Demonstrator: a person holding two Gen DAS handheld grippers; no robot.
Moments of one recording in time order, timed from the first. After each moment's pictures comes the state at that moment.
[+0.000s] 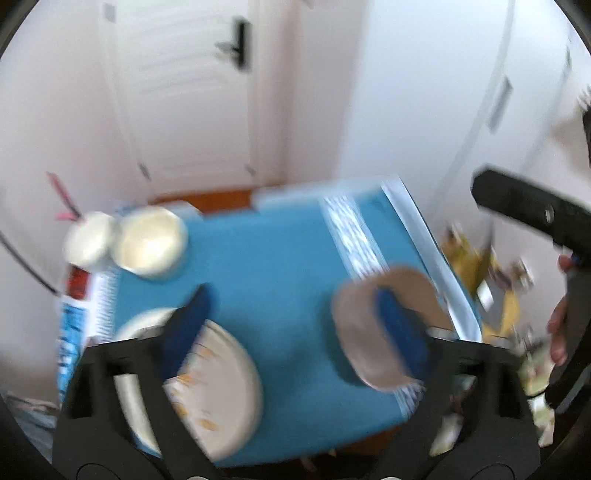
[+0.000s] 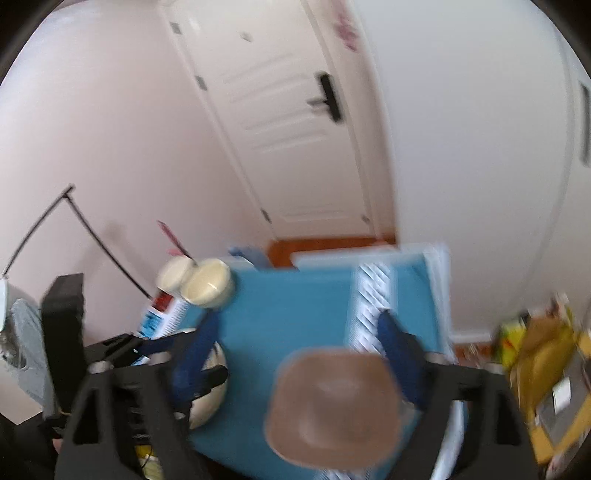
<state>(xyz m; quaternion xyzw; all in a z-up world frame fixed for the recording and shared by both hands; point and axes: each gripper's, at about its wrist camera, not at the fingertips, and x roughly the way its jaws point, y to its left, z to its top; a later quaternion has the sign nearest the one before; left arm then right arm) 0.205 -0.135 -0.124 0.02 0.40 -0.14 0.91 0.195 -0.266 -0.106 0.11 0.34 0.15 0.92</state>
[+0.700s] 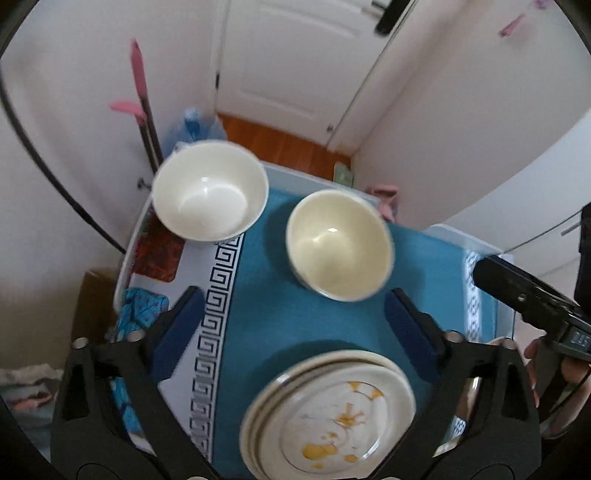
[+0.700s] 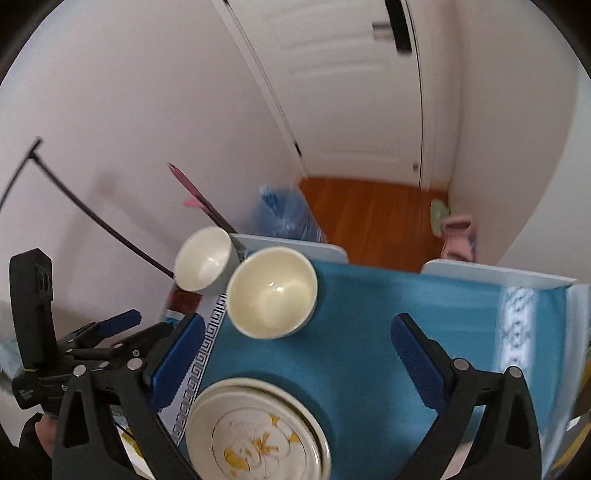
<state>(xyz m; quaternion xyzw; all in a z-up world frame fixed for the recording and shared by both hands) 0.363 0.095 -0.218 -0.14 0.54 -0.06 0.82 0.382 -0.072 -0.198 0.09 0.53 0.16 0.83</state>
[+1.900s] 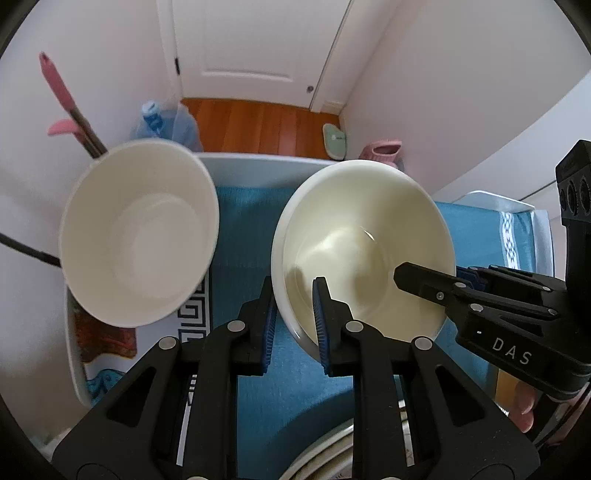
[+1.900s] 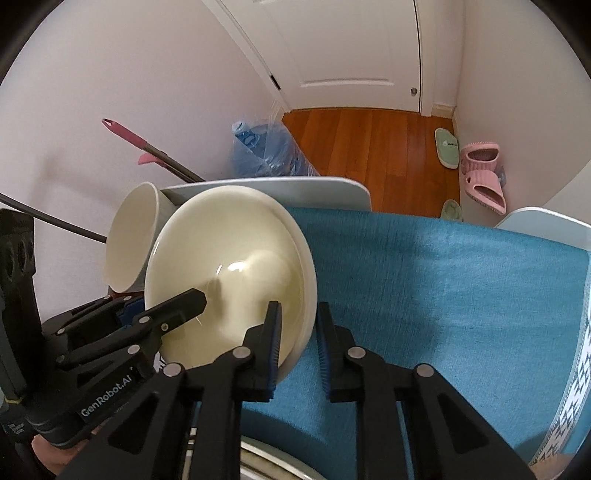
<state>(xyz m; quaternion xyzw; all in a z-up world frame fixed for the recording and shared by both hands) 0.428 0.059 -0.274 -0.05 0.58 -0.11 0.81 0.430 -0.043 -0.293 0.11 0.61 0.14 0.77</state>
